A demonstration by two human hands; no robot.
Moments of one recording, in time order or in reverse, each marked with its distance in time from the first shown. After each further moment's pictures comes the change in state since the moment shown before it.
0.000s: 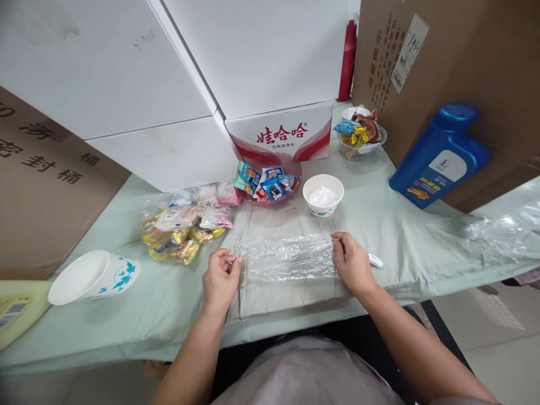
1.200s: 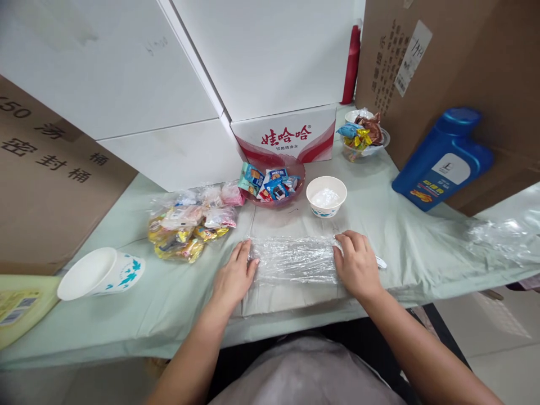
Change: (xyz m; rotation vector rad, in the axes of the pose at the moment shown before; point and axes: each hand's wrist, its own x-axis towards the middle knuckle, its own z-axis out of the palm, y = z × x) left_hand 0.005 0.016 0.005 0.525 -0.288 0.270; right_hand -0.004 -0.002 -0.005 -0.360 0.116 -0.324
